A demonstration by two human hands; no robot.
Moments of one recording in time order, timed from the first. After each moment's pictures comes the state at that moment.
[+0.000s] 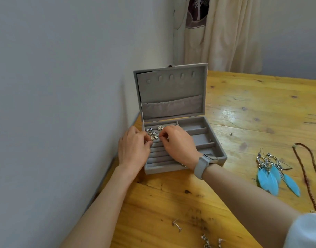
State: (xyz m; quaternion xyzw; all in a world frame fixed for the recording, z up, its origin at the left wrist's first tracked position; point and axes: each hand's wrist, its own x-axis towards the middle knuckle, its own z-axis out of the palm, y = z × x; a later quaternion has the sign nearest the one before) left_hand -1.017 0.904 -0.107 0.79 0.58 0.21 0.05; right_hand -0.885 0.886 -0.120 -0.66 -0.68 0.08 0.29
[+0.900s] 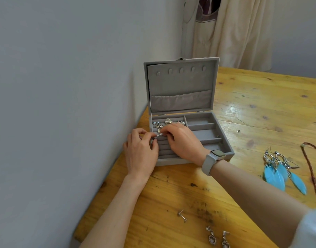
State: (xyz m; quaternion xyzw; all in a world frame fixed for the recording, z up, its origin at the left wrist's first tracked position) left_hand -1.025 0.881 -0.139 0.74 0.59 0.31 0.06; right_hand -0.889 0.878 -0.117 -0.60 -0.75 0.11 0.26
